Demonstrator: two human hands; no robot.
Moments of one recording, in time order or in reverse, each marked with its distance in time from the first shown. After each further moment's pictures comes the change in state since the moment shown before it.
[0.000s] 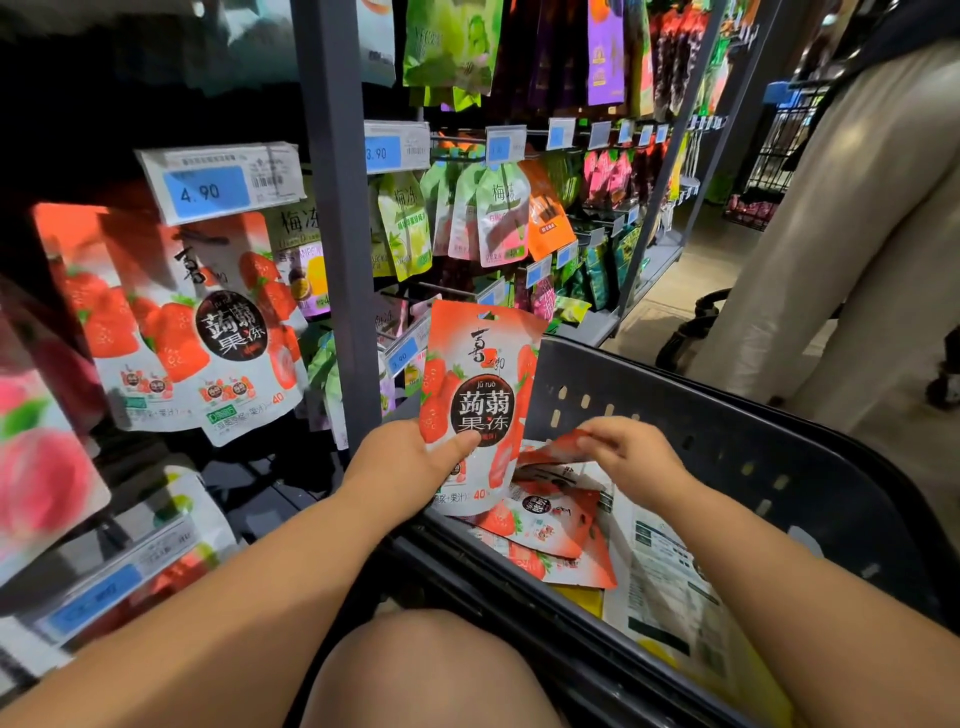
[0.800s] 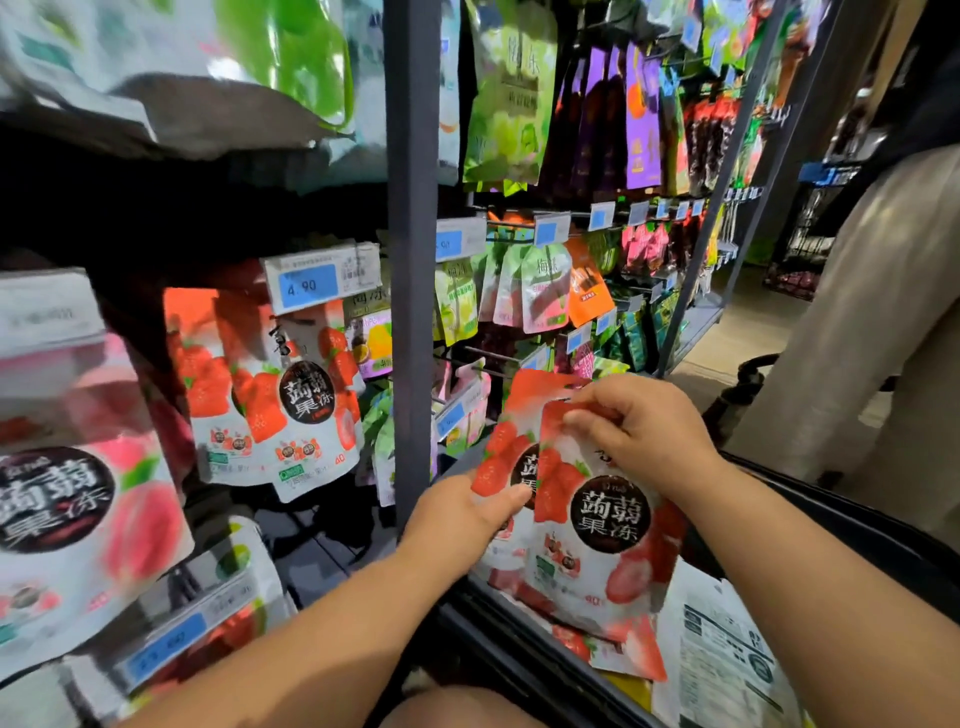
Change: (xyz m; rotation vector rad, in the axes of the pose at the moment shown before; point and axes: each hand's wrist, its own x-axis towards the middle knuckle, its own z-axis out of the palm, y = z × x) left_hand -0.008 0.016 -0.005 -0.235 -0.027 -0.018; right_hand 0.019 -0.119 -0.057 -0.173 0.270 -0.476
